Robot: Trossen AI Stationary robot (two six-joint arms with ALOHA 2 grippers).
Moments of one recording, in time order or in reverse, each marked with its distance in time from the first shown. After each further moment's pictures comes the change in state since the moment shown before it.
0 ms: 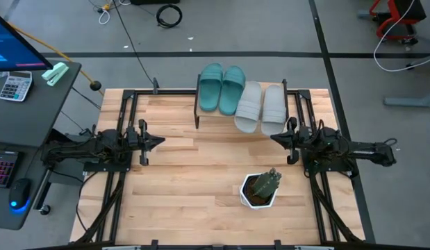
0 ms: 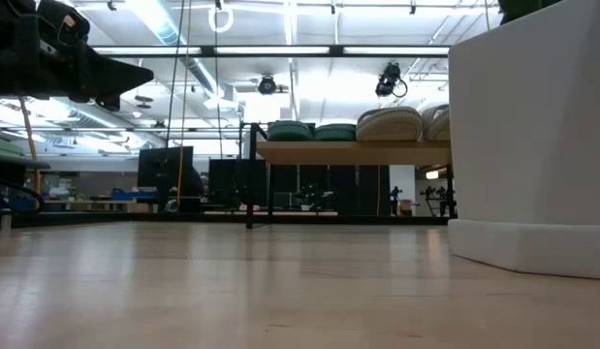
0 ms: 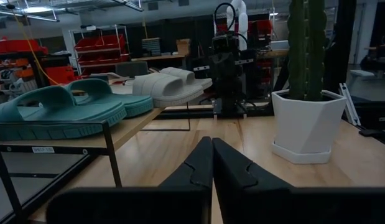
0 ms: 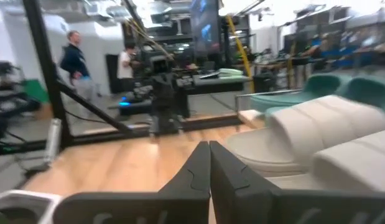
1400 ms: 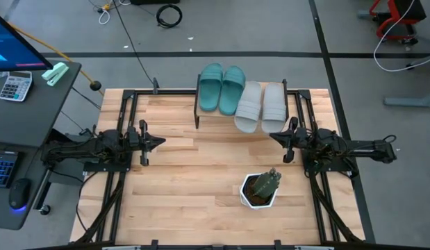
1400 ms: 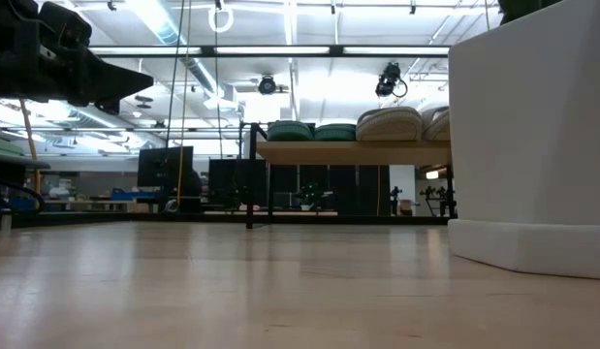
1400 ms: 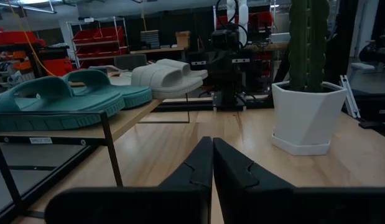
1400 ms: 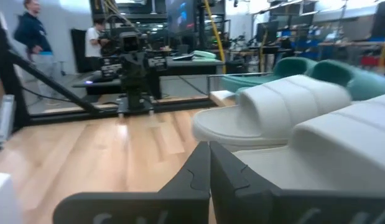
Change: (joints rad) left arm 0.000 0.000 0.000 -0.032 0.000 -0.006; right arm 0.059 0.022 -0.001 -0.072 0.191 -0.090
